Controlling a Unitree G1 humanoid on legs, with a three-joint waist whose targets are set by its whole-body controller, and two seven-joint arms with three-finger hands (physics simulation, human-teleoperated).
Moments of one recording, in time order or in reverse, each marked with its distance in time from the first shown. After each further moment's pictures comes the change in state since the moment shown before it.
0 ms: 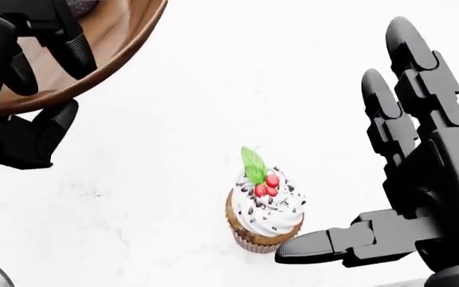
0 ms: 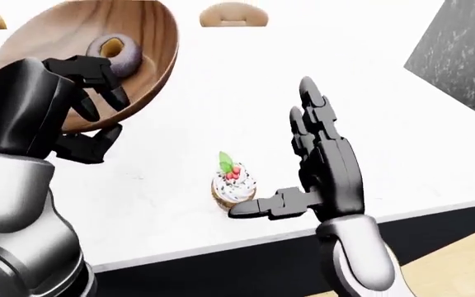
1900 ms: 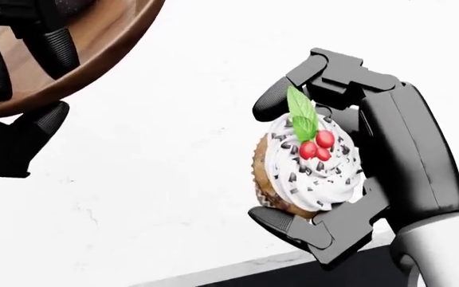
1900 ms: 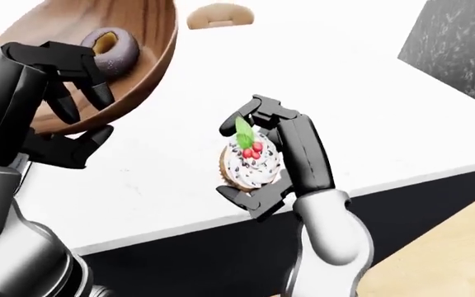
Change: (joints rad) left arm -0.077 0.007 -0.004 -0.124 0.051 0.049 -0.174; right arm -0.262 0.330 0.315 0.044 -1.325 0.229 0.837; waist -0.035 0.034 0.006
